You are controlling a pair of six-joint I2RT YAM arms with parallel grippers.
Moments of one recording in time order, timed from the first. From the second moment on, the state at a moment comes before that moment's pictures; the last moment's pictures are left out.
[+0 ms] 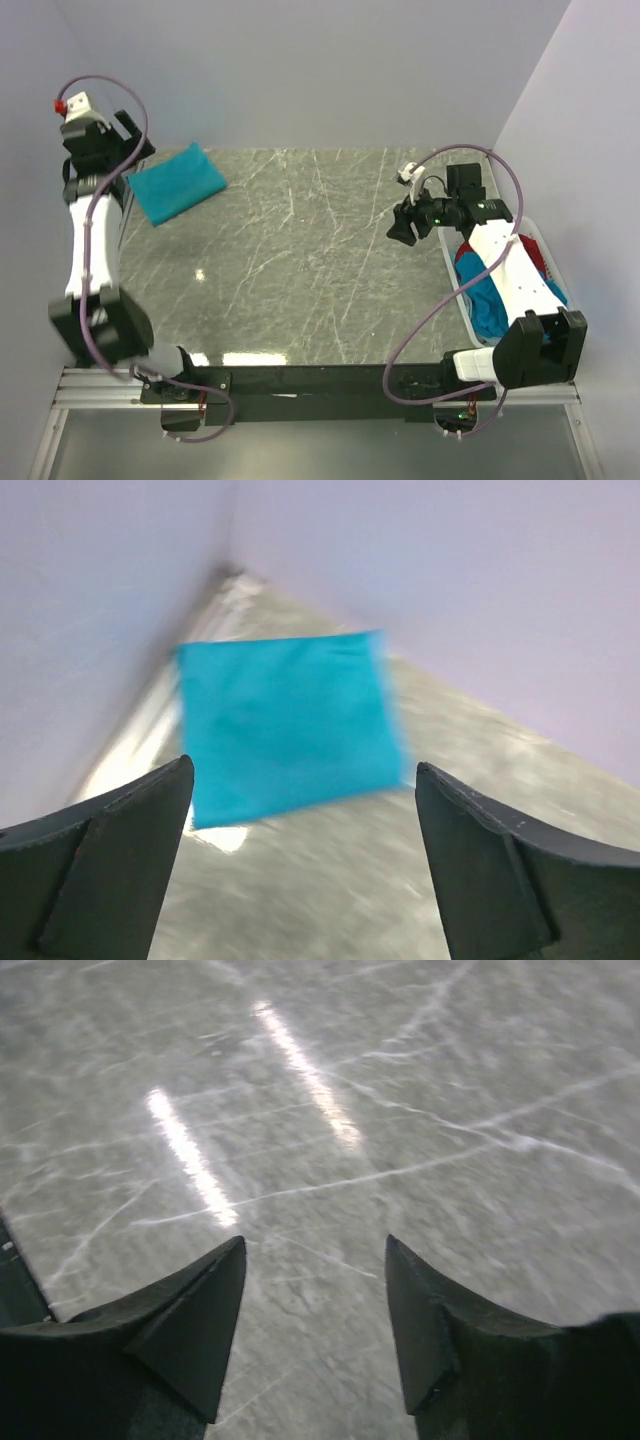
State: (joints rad) left arm 0.30 1.61 1.56 -0.33 -0.03 -0.30; right arm 0.10 1.34 1.18 -0.72 -0.75 -0.58
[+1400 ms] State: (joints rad) left arm -0.11 0.77 0.66 -0.18 0.21 -0.22; right arm 0.02 0.70 0.78 -0.26 0.29 0.10
